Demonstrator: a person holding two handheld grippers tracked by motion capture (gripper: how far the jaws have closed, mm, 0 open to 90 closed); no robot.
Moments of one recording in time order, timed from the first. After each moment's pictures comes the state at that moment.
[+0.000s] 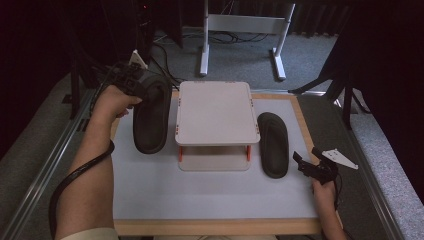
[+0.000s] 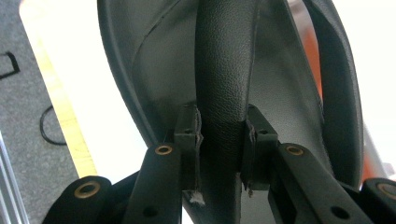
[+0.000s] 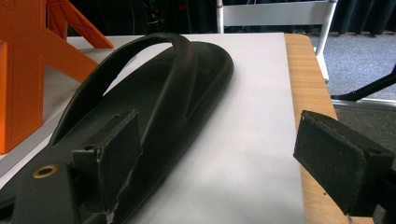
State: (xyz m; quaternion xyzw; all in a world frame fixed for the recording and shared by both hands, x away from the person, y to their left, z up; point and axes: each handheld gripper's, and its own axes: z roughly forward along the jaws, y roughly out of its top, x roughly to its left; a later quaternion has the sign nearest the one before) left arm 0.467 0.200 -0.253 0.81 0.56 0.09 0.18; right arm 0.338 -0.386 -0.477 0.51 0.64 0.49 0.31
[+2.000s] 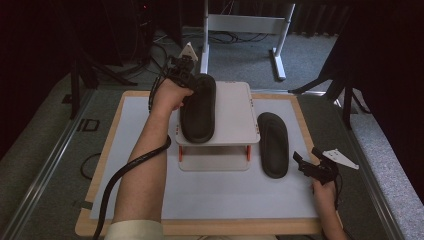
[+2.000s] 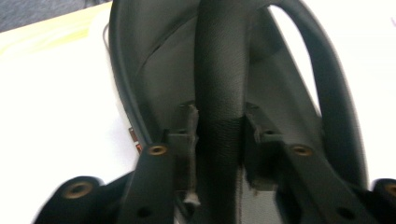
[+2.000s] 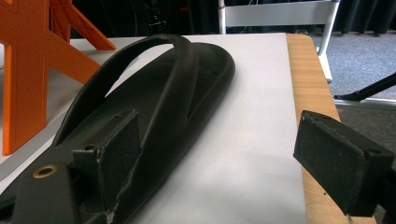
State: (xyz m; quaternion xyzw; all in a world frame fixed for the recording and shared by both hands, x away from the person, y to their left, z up) left arm 0.490 0.074 -0.247 0.80 0.54 0.07 0.24; right arm 0.338 -0.387 -0.477 0.51 0.64 0.49 0.30
